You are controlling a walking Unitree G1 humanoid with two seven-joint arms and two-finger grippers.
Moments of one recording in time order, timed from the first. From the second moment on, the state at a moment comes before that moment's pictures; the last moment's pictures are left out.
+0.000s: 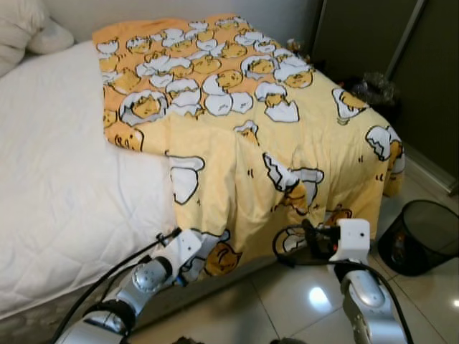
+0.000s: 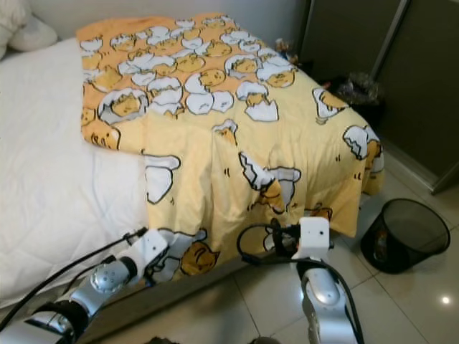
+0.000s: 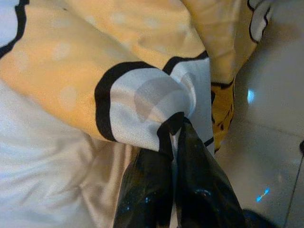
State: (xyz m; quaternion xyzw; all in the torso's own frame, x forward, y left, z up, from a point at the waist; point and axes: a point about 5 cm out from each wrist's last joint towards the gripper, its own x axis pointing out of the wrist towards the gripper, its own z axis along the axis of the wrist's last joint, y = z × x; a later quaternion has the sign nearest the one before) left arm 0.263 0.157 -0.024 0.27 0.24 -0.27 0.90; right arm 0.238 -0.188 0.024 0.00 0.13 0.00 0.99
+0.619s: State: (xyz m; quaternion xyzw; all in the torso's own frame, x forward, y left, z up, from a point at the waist) left arm 0.204 0.104 -0.063 0.19 0.34 -0.43 0.81; right arm 0.230 -0.196 0.015 -0.02 0.16 0.05 0.99
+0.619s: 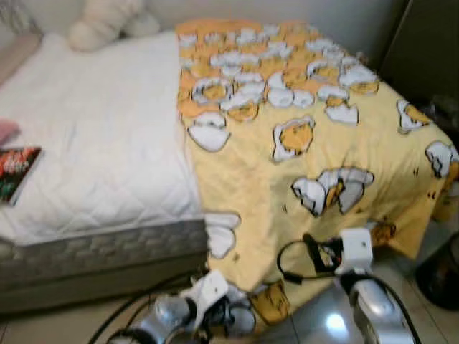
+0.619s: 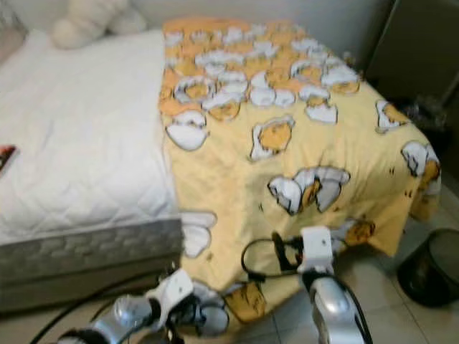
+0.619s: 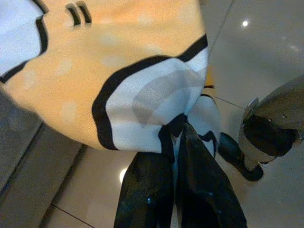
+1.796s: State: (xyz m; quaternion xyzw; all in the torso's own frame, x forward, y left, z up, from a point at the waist) left arm 0.198 0.131 -0.074 0.24 0.40 -0.38 0.80; right arm 0.230 -0.197 0.005 -0.03 0.18 0.06 0.98
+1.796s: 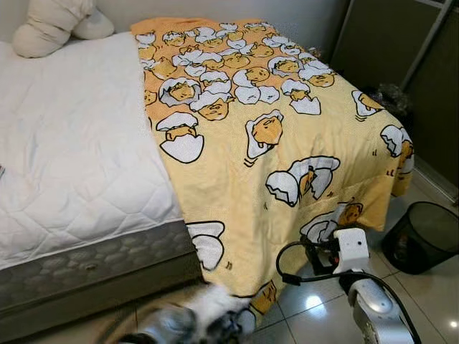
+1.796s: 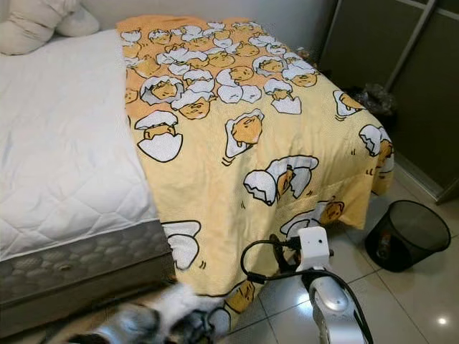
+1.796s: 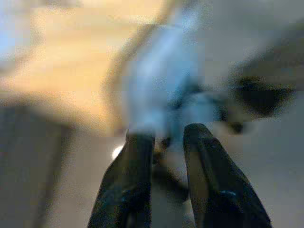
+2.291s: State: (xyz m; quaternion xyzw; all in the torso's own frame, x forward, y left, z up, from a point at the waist) left arm 0.353 0.163 0.092 0.02 0.01 -0.03 1.00; right arm 0.282 -0.212 0.059 0.02 0.05 -0.06 1.00
